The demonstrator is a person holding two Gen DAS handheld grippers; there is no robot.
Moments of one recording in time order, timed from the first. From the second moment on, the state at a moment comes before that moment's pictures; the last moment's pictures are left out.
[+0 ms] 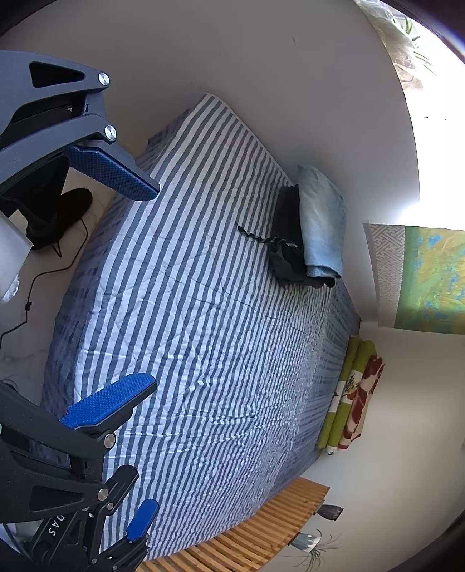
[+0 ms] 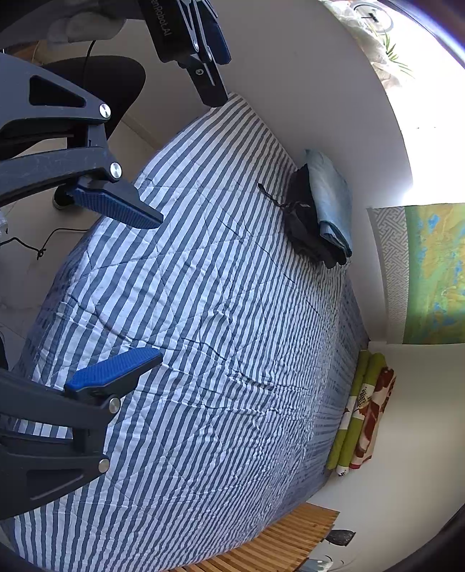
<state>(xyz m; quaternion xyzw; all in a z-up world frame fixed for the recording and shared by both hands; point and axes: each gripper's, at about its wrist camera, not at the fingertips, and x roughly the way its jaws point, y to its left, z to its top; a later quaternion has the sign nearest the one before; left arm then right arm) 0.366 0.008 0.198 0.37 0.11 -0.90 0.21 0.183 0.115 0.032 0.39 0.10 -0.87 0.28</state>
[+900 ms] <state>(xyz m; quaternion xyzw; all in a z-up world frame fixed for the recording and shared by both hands) 0.349 0.016 0.183 0.38 0.11 -0.89 0.21 0.175 0.121 0.017 0.41 0.09 -0.86 0.28</state>
